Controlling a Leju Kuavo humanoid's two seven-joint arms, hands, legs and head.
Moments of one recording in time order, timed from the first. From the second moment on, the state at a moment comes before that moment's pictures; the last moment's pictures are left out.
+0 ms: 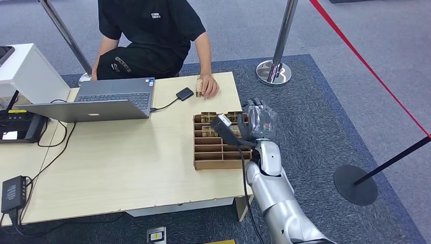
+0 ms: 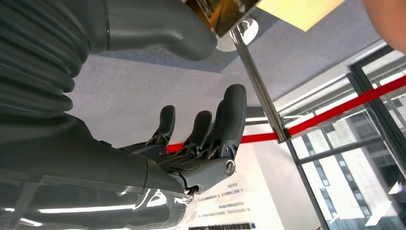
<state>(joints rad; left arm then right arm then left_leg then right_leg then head) -0.12 -0.26 1.14 -0.20 -1.27 0.42 -0.19 -0.61 0.30 -0.01 -0.65 1.47 -0.69 -0.11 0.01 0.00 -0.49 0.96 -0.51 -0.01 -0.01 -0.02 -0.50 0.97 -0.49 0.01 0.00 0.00</state>
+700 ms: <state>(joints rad) -0.12 -0.26 1.14 -0.20 -1.29 0.43 -0.19 -0.63 0.28 0.02 -0.53 1.51 -0.70 -0.03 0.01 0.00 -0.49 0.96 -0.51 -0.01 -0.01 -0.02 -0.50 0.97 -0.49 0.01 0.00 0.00</state>
